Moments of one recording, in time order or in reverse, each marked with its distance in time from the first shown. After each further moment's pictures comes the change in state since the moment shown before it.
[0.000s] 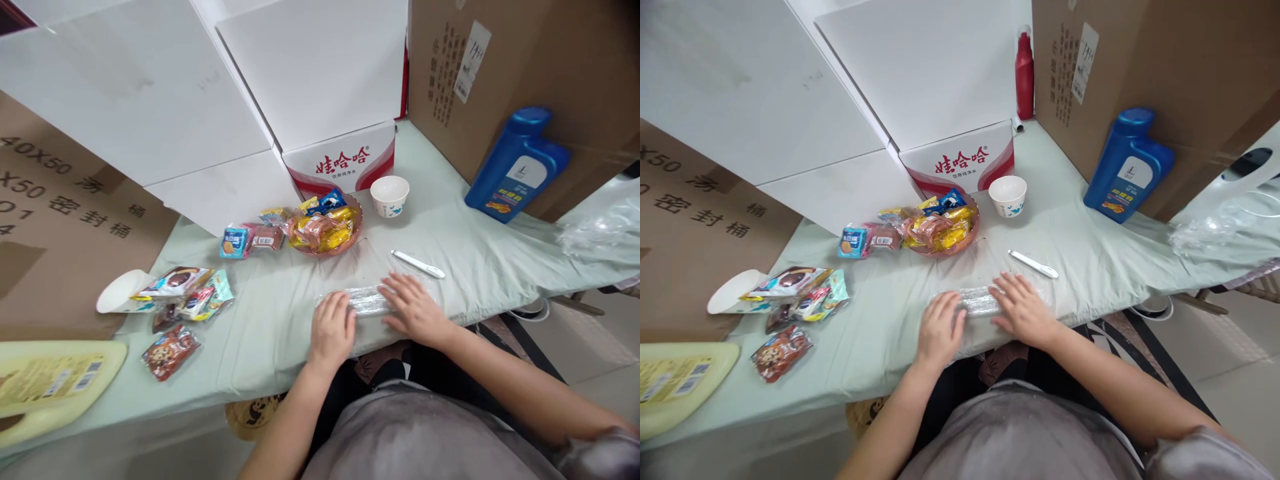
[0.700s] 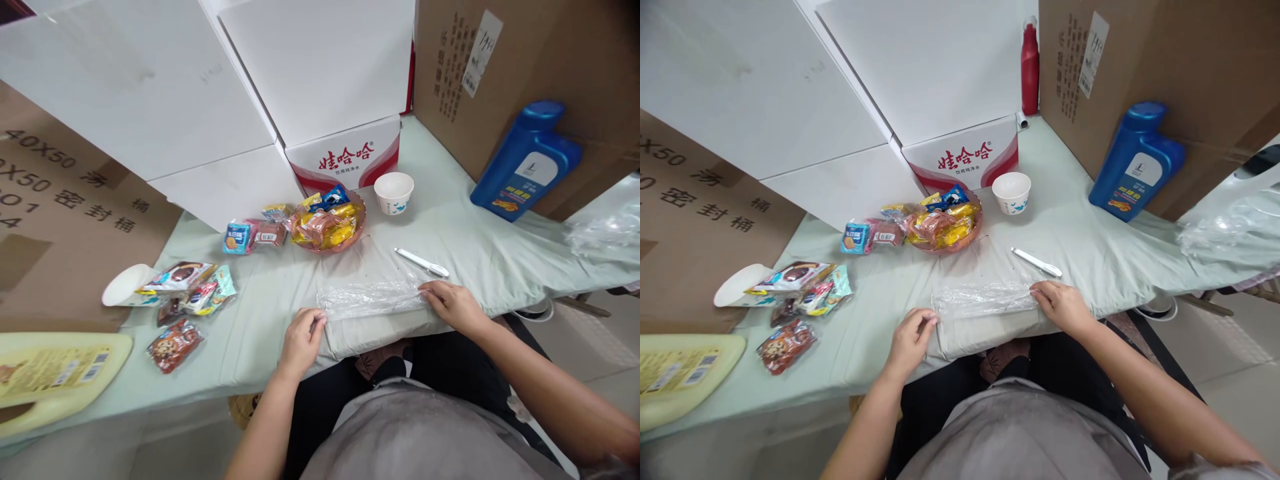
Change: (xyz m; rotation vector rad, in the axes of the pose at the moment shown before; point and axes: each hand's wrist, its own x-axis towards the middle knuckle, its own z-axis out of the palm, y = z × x) left_hand -0.027 -0.053 -0.022 -0.337 -0.085 -0.176; right_hand -0.030 0.044 -0.015 0.245 -0.074 0.383
